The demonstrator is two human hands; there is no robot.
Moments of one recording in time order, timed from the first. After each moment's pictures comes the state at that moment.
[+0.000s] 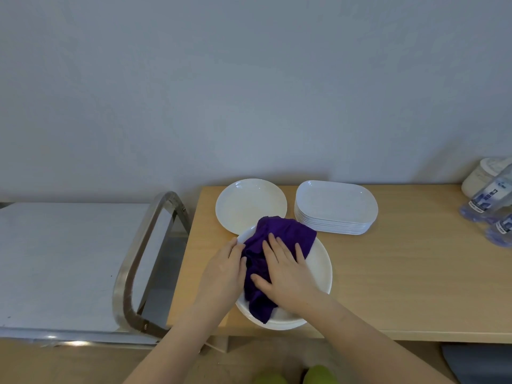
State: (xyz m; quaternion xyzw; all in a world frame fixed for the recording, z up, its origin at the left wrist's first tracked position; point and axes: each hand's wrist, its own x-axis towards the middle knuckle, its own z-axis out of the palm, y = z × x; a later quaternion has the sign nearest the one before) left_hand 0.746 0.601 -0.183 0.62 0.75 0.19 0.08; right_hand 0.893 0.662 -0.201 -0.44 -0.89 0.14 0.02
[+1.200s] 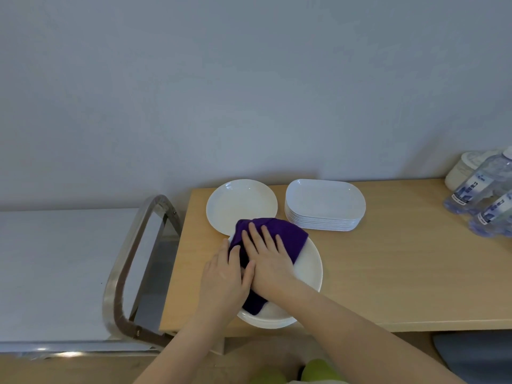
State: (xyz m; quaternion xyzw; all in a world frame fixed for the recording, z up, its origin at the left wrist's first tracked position) left_hand 0.766 0.598 -0.182 0.61 0.78 0.11 0.06; right_hand 0.871 0.670 -0.195 -0.43 -0.90 0.10 -0.02
